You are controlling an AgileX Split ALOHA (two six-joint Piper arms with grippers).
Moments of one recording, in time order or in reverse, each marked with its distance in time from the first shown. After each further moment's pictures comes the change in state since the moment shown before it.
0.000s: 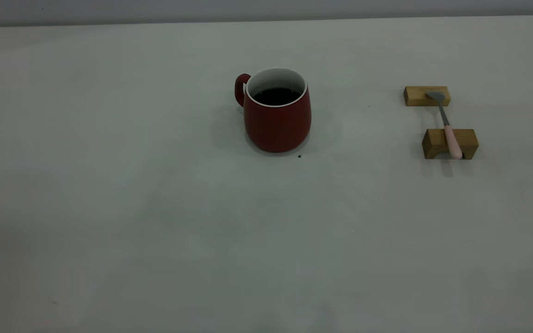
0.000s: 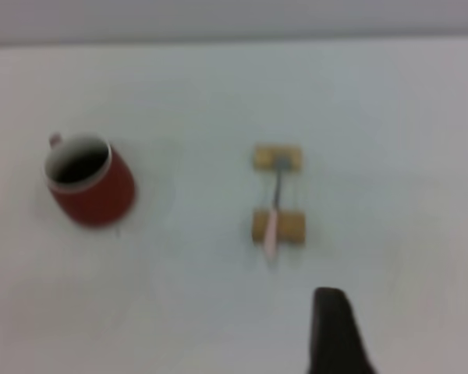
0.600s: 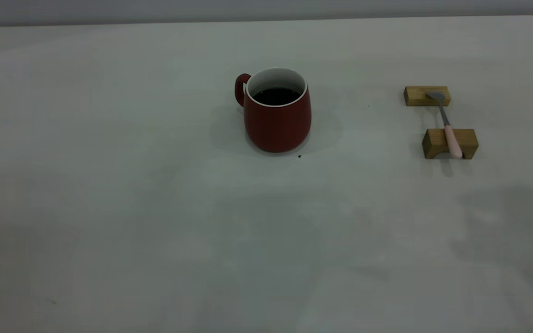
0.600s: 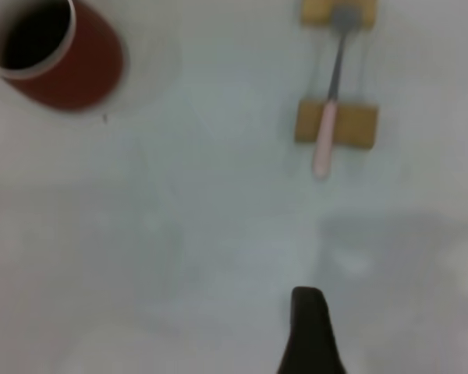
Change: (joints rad) left arm 0.000 0.000 0.000 0.000 0.000 0.000; right arm 0.009 0.930 -0.120 0.216 -0.299 -0.227
